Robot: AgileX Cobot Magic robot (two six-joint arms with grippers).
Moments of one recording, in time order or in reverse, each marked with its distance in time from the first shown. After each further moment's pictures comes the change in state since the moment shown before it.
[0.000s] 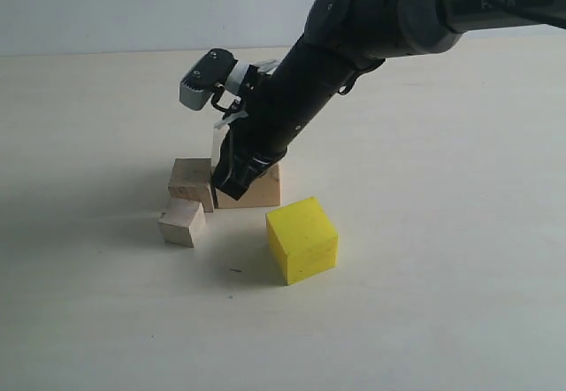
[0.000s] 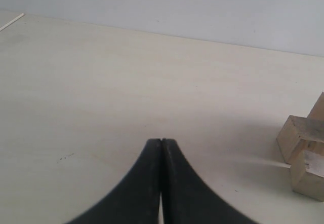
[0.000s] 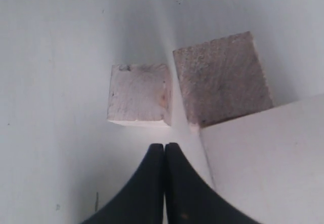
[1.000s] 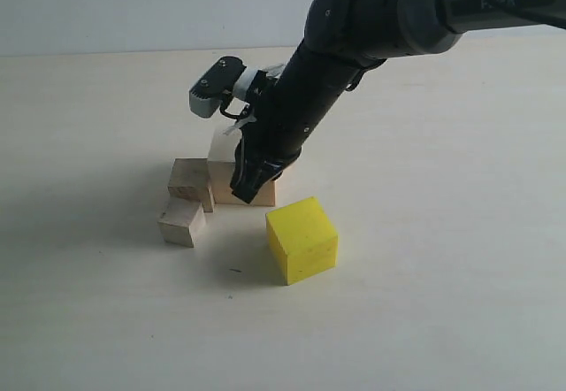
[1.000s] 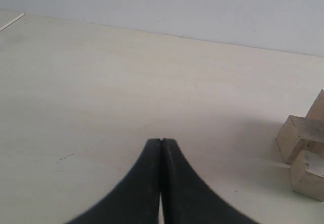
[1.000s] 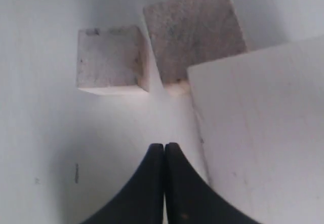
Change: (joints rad) left arm 0.000 0.000 0.000 0.000 0.000 0.000; right arm 0.002 0.000 0.000 -0.164 -0.006 0.162
